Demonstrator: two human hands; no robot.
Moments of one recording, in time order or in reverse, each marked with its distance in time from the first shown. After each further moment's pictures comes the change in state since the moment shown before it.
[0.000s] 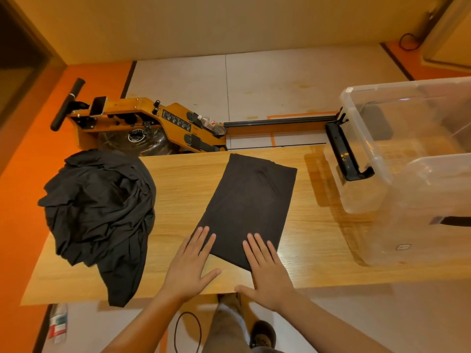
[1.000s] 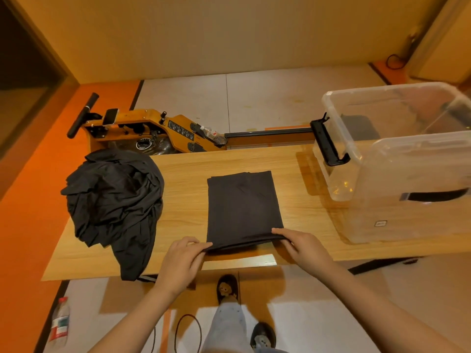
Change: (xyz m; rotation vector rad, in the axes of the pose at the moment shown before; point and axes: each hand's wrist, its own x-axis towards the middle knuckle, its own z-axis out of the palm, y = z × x) left_hand -0.065 0.020 -0.038 -0.384 0.260 -0.089; right_hand -0.066 0.050 -0.070 0.354 0.263 0.050
